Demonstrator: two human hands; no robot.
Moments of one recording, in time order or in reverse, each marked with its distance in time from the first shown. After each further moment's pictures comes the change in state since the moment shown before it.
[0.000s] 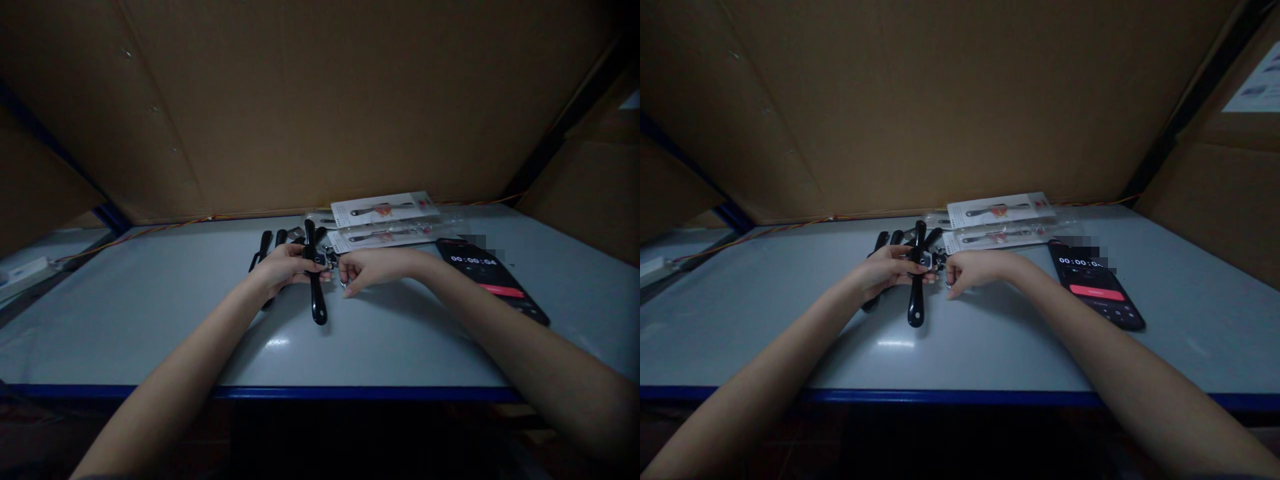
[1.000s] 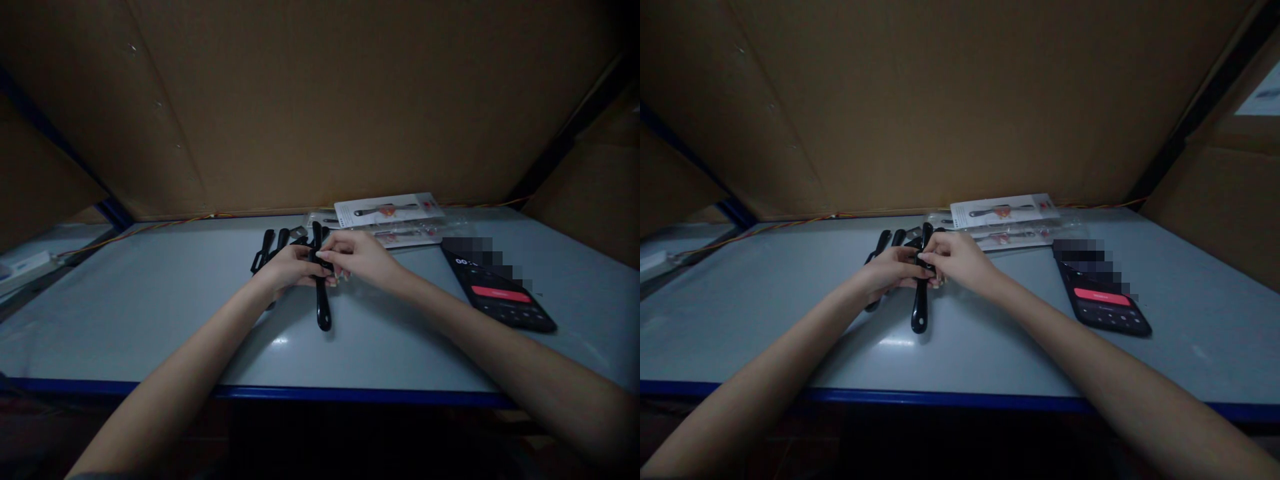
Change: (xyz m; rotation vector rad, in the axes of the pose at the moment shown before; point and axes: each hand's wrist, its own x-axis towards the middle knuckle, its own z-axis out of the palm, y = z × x) left_hand -0.001 -0.005 0.002 0.066 -0.032 0.036; right_hand 0.010 -0.035 0.024 0.407 0.650 -0.241
